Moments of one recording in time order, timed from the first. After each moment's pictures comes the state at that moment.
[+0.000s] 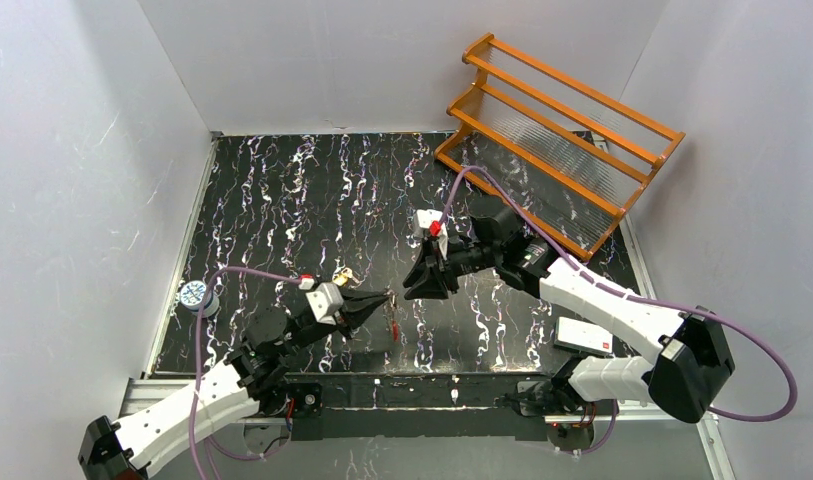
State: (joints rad) left arm -0.88 0.44 0.17 0.39 0.24 0.00; right arm 0.81 1.24 0.93 -0.15 -0.90 -0.16
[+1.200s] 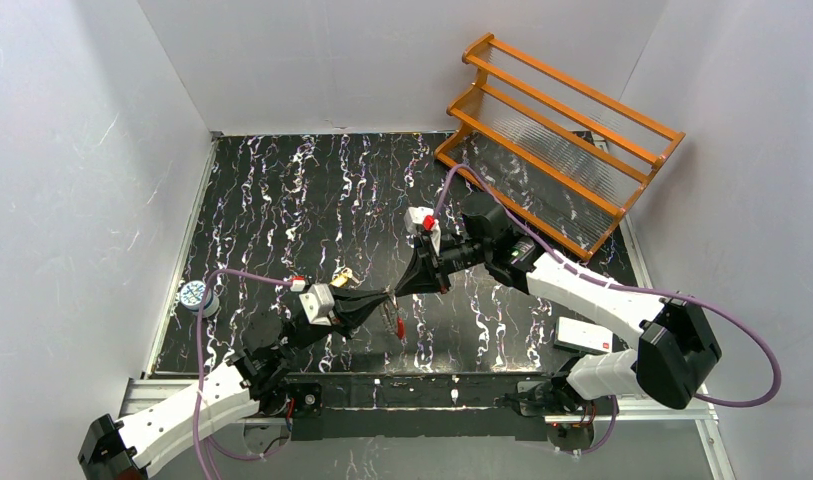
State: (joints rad) left arm -0.88 0.42 0.11 0.57 0.23 -0.06; right arm 0.81 1.32 0.93 0.02 -1.02 -0.05
